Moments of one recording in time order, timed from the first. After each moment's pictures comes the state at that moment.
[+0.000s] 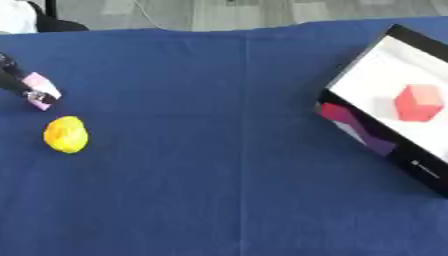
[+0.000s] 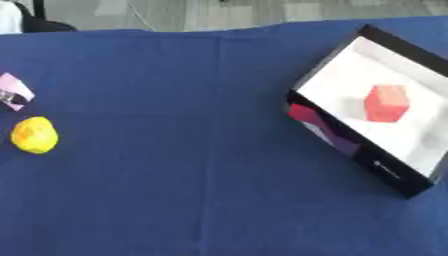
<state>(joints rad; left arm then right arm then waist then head) -0.92 0.76 -0.03 -0.72 -0.92 0.23 -0.60 -0.37 -0.80 -0.07 -1.80 -0.44 0.07 0.05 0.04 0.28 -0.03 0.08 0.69</state>
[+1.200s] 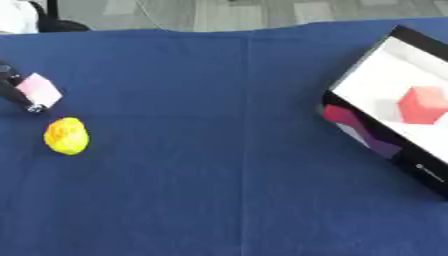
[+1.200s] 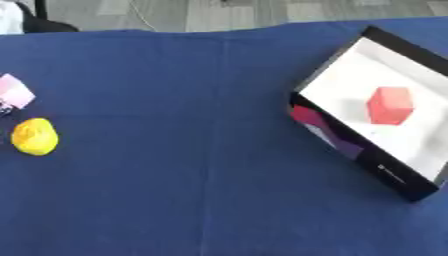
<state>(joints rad) -0.92 0.75 -0.02 -0.68 -0.95 0.25 -0.61 -0.37 -0.79 -0.06 -1.79 -0.42 0.07 0.05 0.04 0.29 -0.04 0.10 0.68</state>
